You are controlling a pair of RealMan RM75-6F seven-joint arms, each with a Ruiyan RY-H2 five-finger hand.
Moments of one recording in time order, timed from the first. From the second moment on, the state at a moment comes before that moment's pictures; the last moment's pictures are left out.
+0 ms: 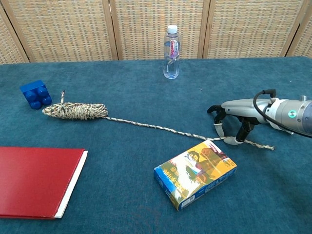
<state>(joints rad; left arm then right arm) -0.21 -1.12 -0.12 -1.66 1.27 1.34 0.13 0.83 -1.59 0.12 -1.19 -1.10 0.63 -0.14</state>
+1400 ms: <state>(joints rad) -0.36 -1.17 -0.12 -1.49 1.39 1.19 0.10 0.74 -1.53 0.10 -1.21 -1.32 0.80 0.09</state>
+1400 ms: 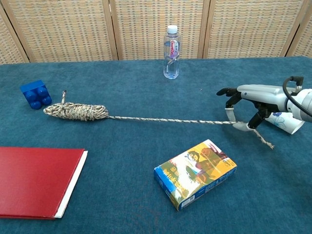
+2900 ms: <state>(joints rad) -0.81 -1.72 -0.01 -0.61 1.58 0.84 -0.28 0.73 -1.52 0.12 -1.21 -1.30 0.78 0.07</state>
